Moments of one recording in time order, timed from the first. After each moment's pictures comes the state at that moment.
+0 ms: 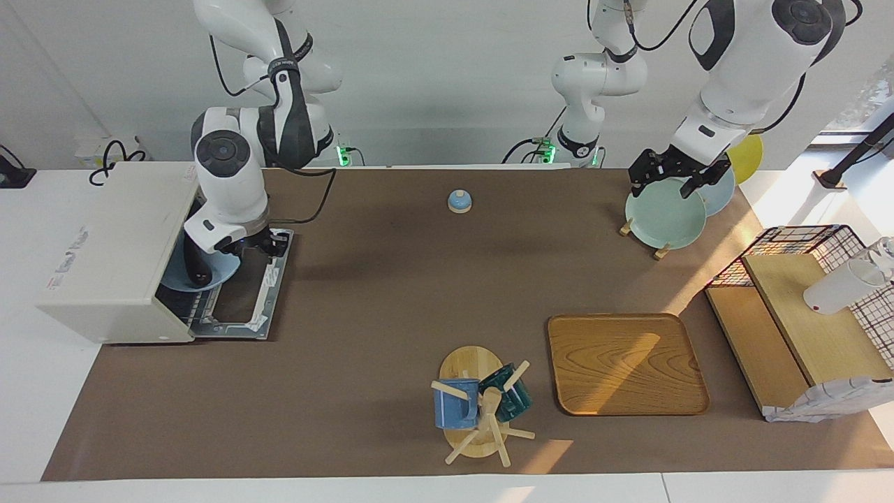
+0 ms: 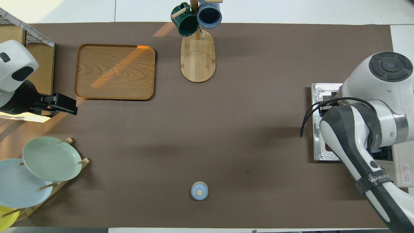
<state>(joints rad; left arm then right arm) -0.09 -0.02 -0.06 -1.65 -0.04 1.54 -0.05 -0.02 0.10 0.06 -1.99 -0.24 1.91 0.14</state>
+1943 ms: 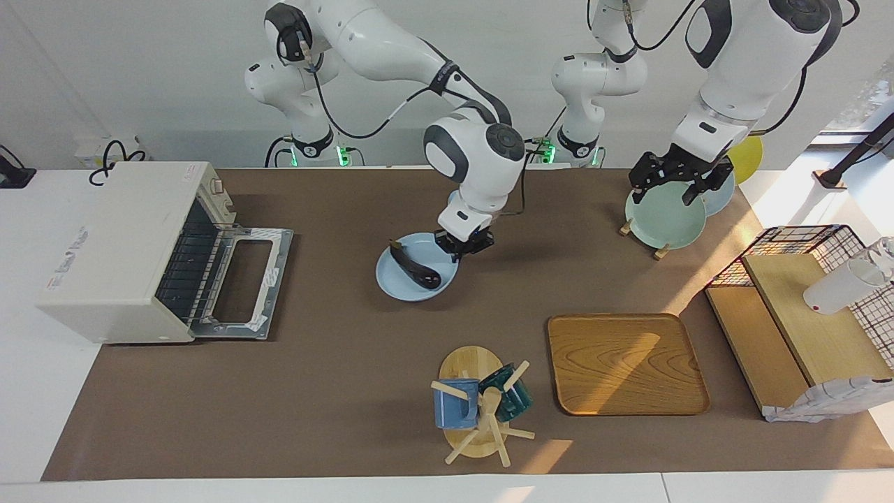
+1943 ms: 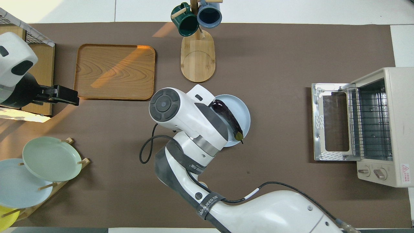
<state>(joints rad) -0.09 -0.02 -0.07 -1.65 -0.04 1.63 -0.05 0.66 0.57 0.10 -1.42 -0.18 1.85 0.76</state>
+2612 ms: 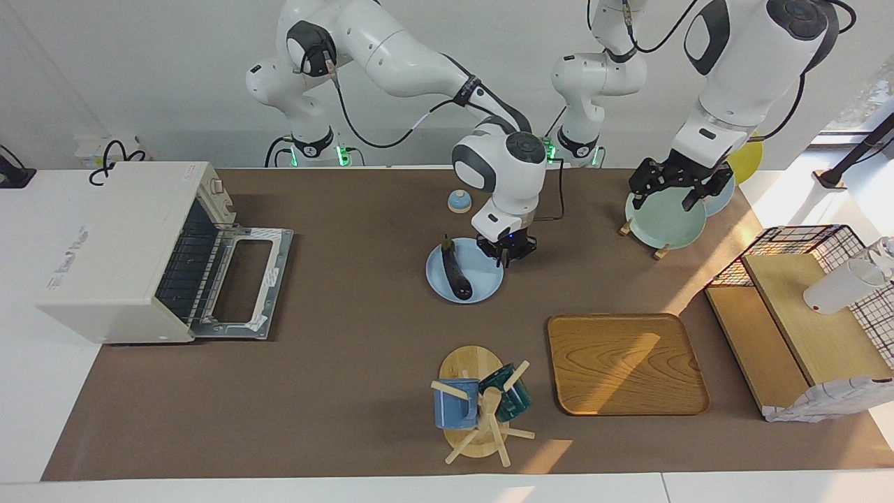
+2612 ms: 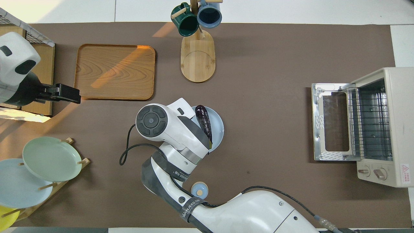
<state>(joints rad) -0.09 -0.02 -0.07 -1.67 -0.04 1.66 -0.05 0.72 0.64 0.09 -1.41 -0.08 2.09 0.97</state>
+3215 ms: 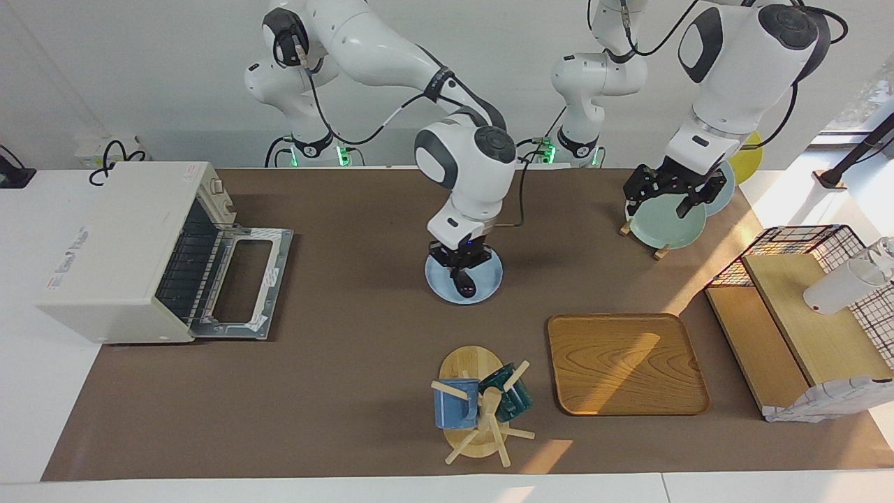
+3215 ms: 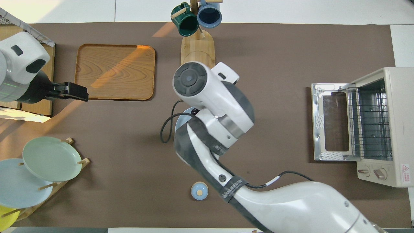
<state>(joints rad) -0.11 0.00 -0.08 -1.69 -0.07 1.72 -0.06 0.53 0.50 0.07 -1.38 -0.23 1.74 0.62</state>
